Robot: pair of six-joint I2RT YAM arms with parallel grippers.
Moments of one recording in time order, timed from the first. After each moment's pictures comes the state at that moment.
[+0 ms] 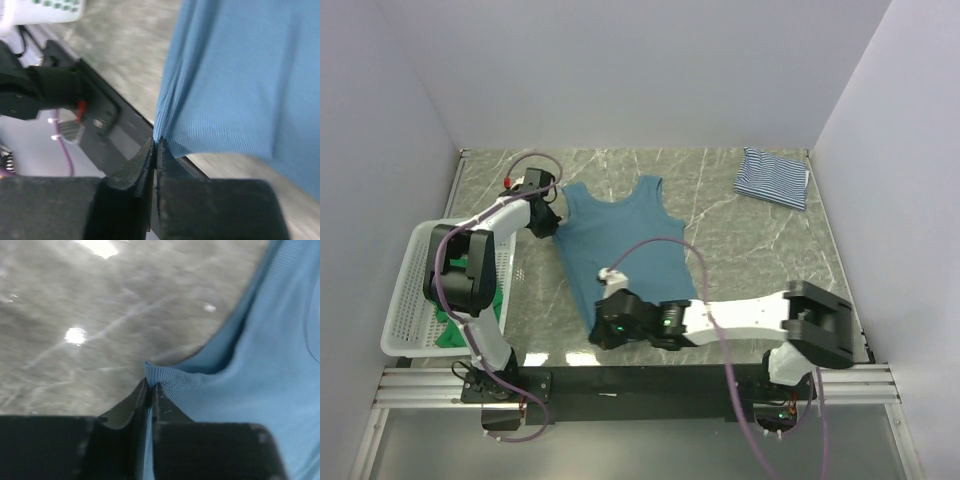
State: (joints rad) left arm -0.18 1.81 1.23 -0.48 -0.20 -0.82; right arm 1.32 1.50 0.84 -0.04 0.13 0.89
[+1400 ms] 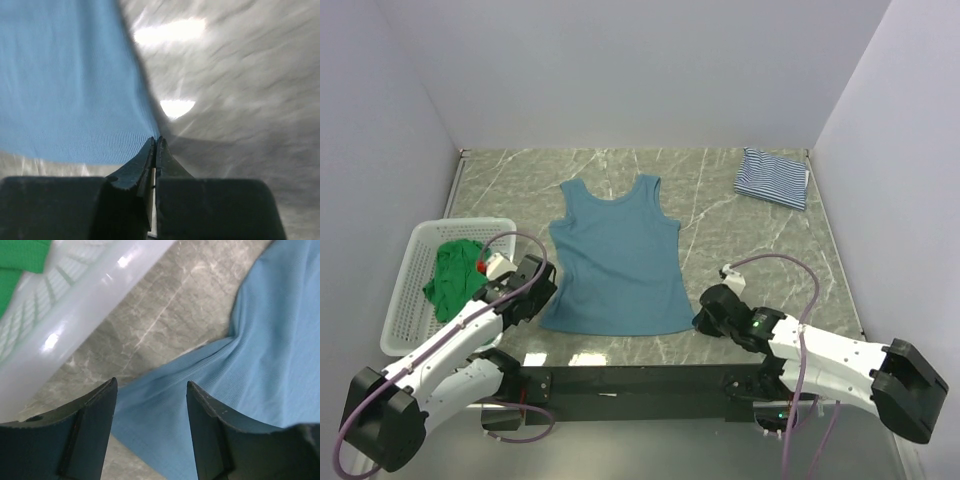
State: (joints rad) left arm -0.49 0.92 0.53 -0.71 -0.47 -1.34; right arm 0.89 0.92 0.30 -0.31 0.27 1.03
